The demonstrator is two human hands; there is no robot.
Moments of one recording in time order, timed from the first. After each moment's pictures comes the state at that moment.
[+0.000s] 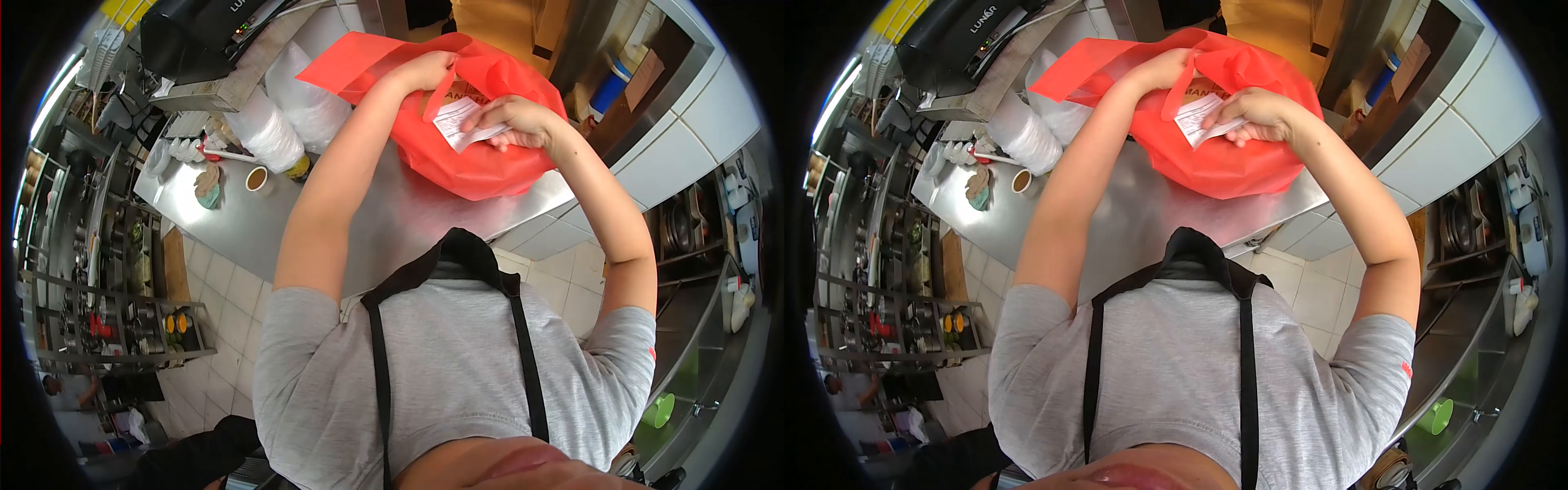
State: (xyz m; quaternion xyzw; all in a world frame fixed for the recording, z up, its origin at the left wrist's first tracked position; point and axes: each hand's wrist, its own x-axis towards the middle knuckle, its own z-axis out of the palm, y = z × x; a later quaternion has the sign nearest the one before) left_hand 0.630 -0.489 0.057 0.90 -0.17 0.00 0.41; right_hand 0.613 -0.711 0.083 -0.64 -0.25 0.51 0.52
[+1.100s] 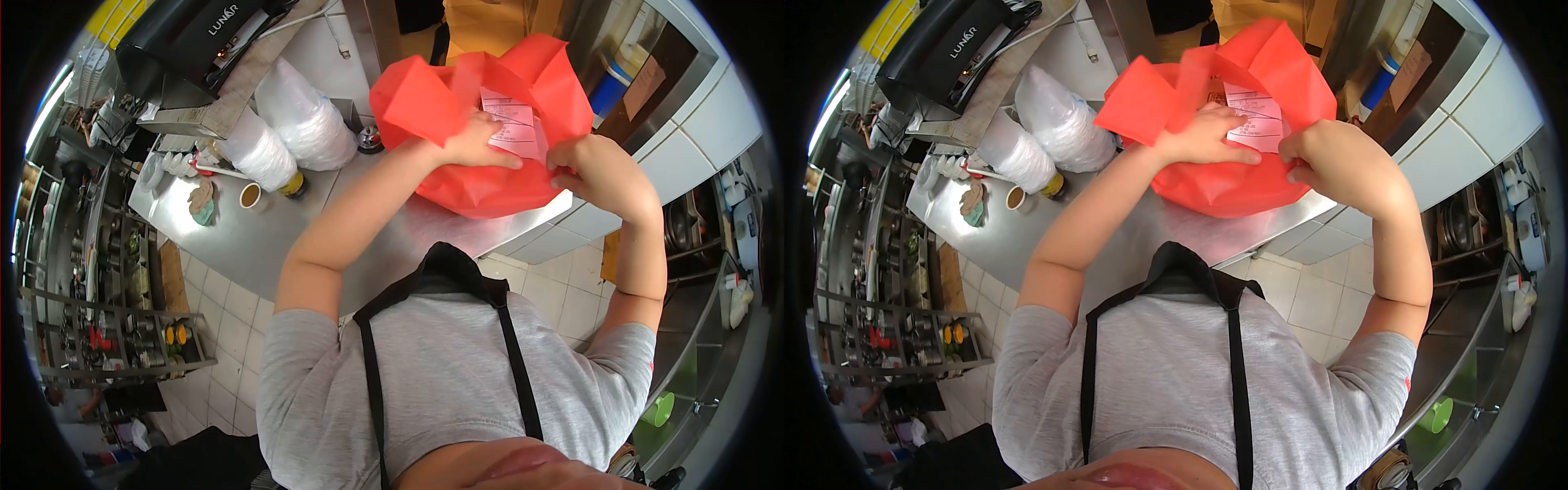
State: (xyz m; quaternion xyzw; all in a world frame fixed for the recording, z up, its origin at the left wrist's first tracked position) left_hand 0.560 -0.574 0.066 0.97 -0.20 0.01 0.14; right_hand 0.548 -0.789 0.160 -0.87 -0.48 0.02 0.05
